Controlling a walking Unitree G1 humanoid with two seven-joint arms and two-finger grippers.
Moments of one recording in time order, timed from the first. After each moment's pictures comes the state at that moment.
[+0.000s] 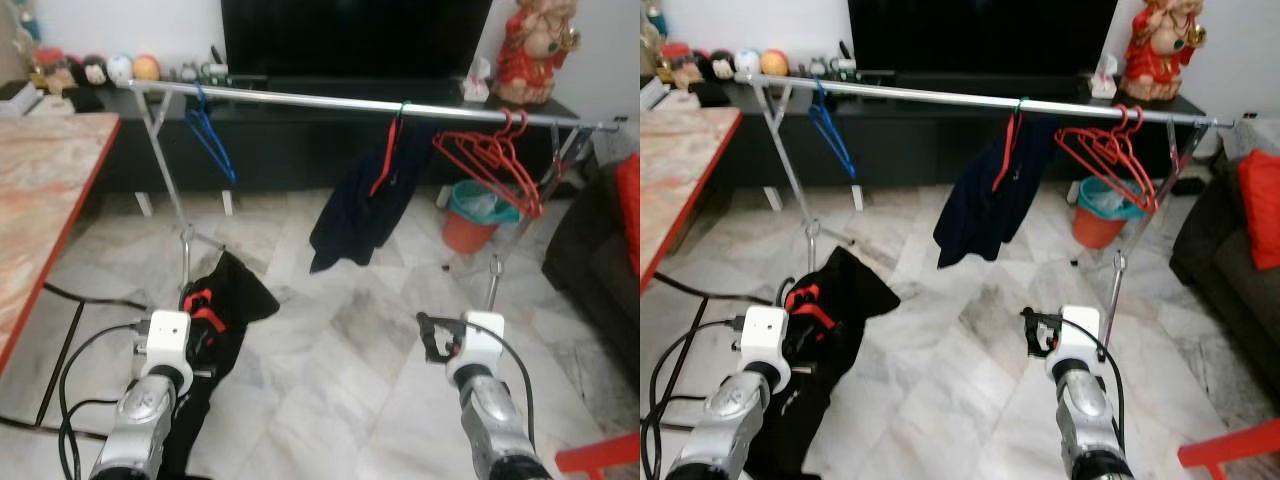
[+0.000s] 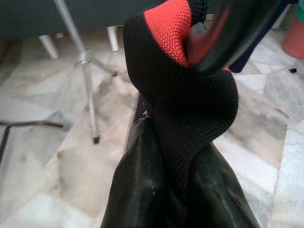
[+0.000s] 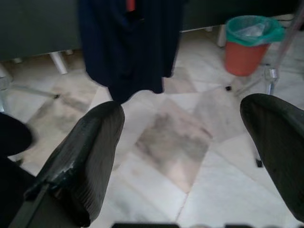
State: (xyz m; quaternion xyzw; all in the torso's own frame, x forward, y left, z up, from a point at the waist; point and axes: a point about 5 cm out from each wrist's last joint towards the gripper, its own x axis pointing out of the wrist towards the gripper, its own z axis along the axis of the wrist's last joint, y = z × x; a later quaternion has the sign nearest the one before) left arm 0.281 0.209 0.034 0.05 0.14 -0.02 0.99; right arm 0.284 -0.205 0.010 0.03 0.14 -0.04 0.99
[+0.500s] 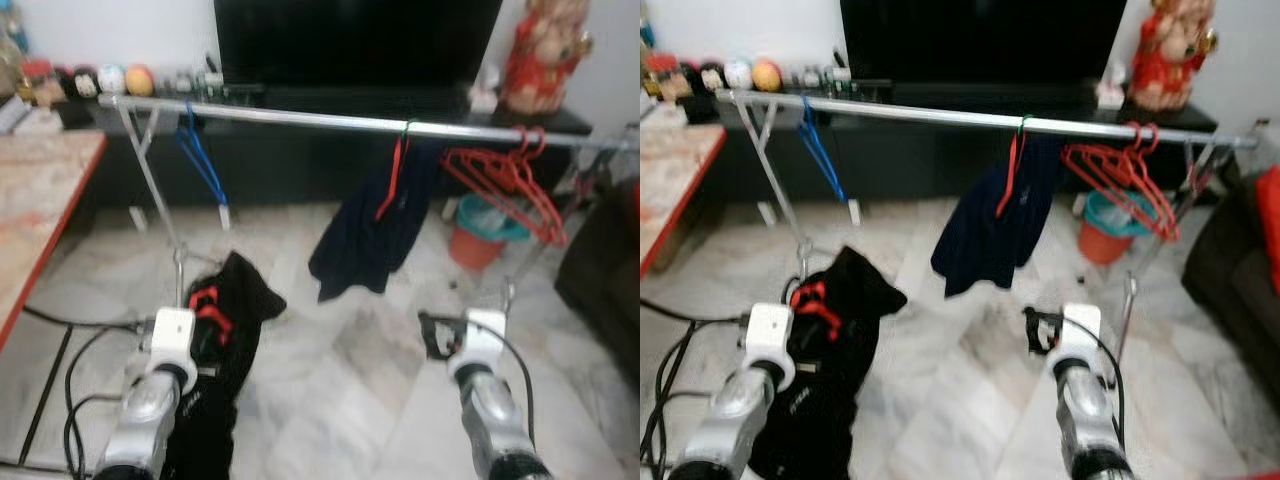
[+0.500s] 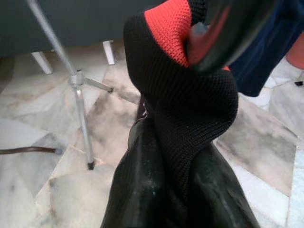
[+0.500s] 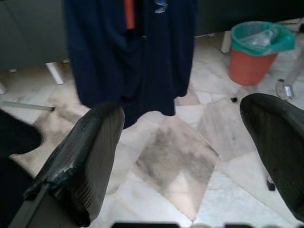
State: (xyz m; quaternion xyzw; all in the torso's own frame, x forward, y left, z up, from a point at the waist) left arm 0.284 0.208 0.036 0.05 0.13 -0.03 0.99; right arm 0.286 -0.204 0.011 0.03 0.14 -0.04 0.99
